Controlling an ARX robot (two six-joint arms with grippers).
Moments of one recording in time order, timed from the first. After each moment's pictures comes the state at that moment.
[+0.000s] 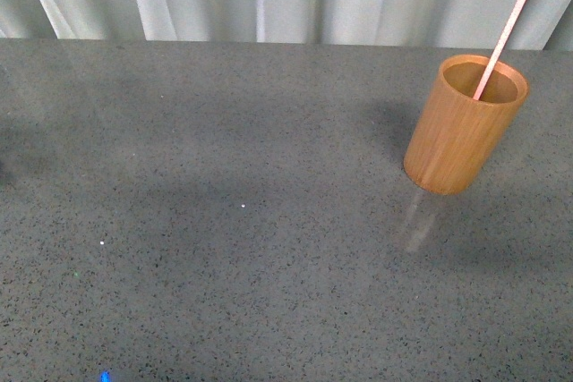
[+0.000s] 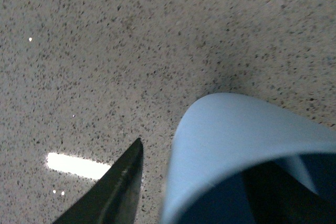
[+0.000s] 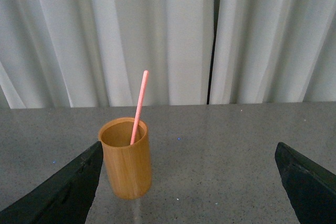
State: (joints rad) left arm 0.28 1.99 1.19 -0.25 -0.12 0.19; right arm 0.00 0.00 0.02 0.00 0.00 0.00
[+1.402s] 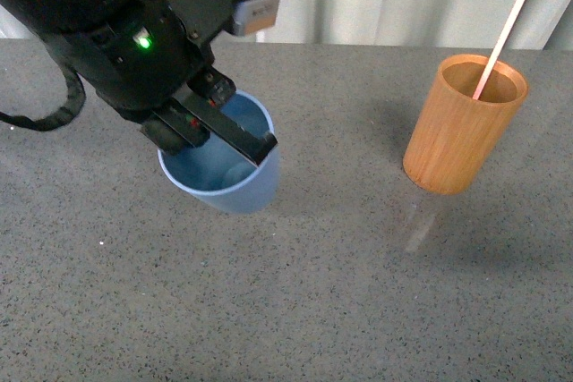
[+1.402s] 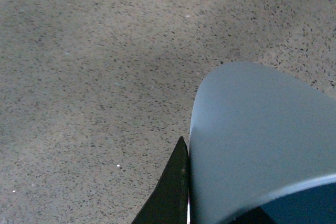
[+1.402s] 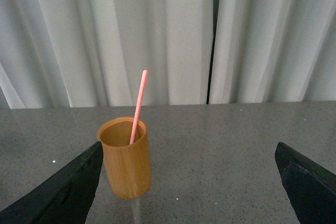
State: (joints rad) left arm -0.44 1.82 1.15 -0.41 -0.10 0.28; right arm 0.00 0.00 0.02 0.00 0.00 0.00
